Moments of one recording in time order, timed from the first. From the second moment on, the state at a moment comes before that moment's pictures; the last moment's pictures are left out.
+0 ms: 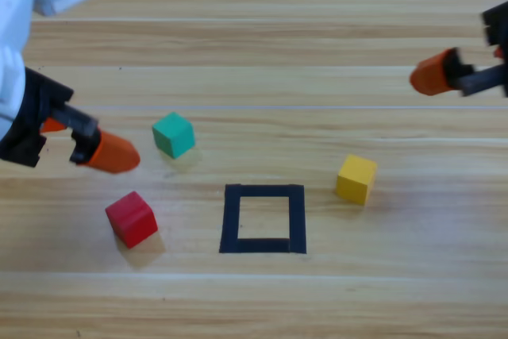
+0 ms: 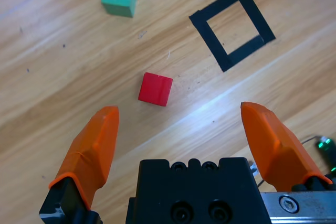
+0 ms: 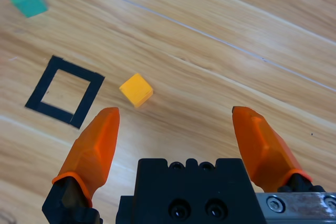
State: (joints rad) arm 0 -0.81 1.37 -0.99 0.59 0.16 -0.29; arm 1 1.00 1.55 -1.18 0.57 -0.43 0.40
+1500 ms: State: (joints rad) arm 0 -0.72 1.89 -1.18 0.74 0.12 -1.41; arm 1 0.82 2.16 -1.56 0.78 -0.11 1.08
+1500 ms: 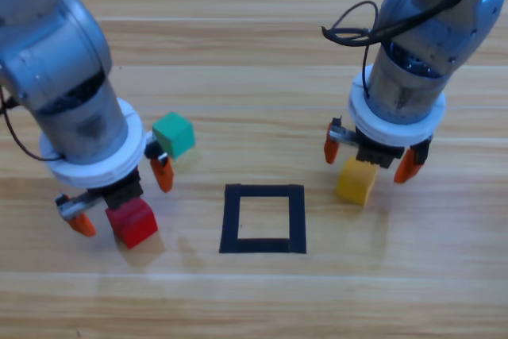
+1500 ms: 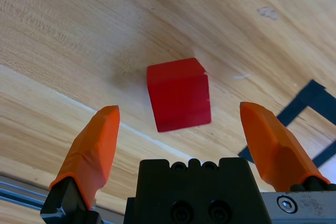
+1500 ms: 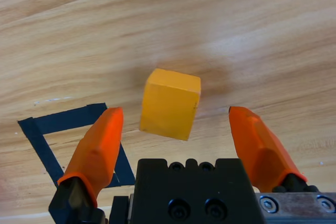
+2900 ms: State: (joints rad) arm 0 -0.73 1.99 -1.38 0.77 0.09 -0.73; arm 1 0.82 2.07 -1.57 0.93 -0.07 0.93
